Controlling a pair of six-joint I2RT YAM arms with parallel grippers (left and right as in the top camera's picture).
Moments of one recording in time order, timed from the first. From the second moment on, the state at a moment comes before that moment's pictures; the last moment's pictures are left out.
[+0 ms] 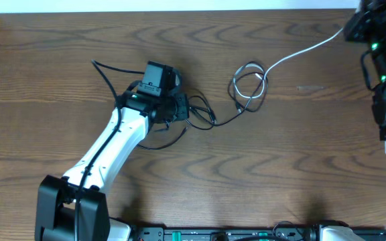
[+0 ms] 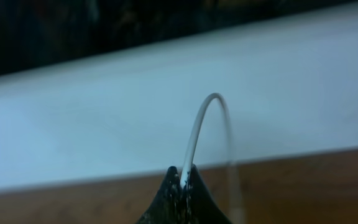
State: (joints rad) left arm -0.32 1.58 1.11 -0.62 0.26 -0.44; right arm -0.01 1.30 1.52 -0.34 -0.01 0.20
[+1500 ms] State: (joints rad) left arm -0.35 1.59 1.11 -0.62 0.26 -0.44; right arm -0.23 1.62 1.62 -1.15 0.13 0.11
